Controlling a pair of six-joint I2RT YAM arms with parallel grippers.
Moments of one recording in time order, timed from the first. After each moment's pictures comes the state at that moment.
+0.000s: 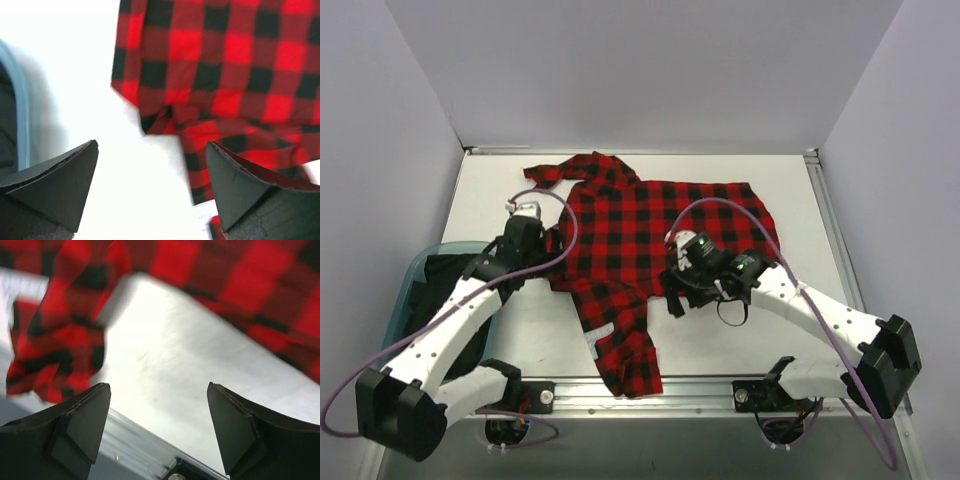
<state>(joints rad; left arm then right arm) -0.38 1.09 0.90 -0.63 -0.25 -0.45 0.74 1.24 0.95 -0.75 0.00 0.26</state>
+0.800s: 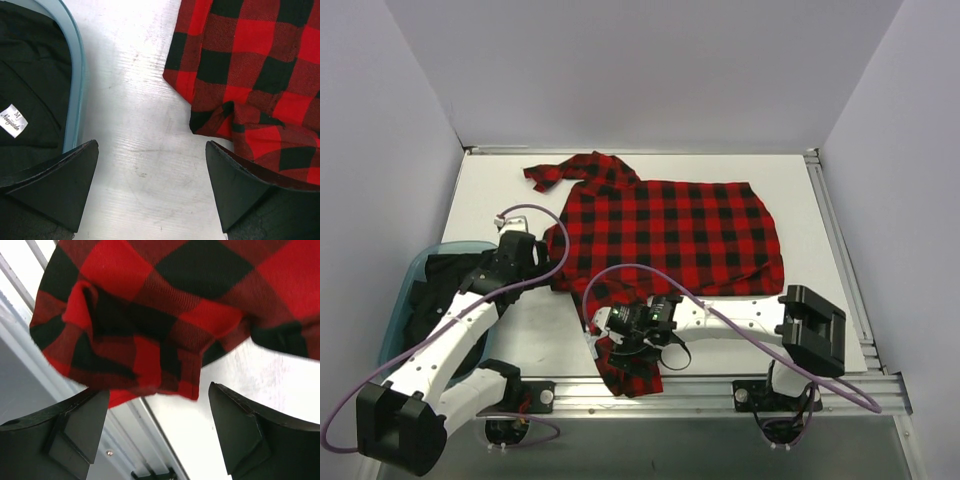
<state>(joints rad) -0.33 0.99 0.72 -0.61 -0.38 -0.41 1.30 1.62 1.03 -0.71 0.00 0.04</state>
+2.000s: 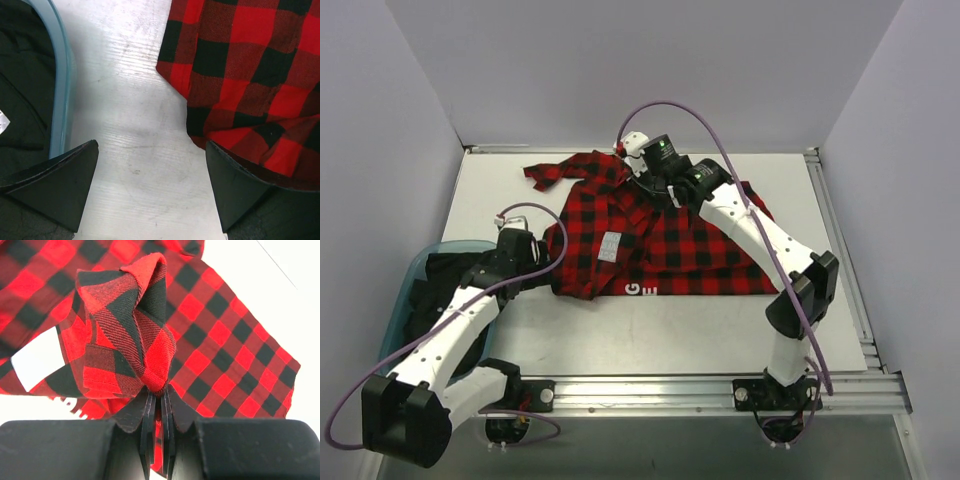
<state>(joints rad) -0.28 1.02 0.72 -0.61 -0.30 -0.41 0.72 1.81 1.86 -0.83 0.17 -0.19</state>
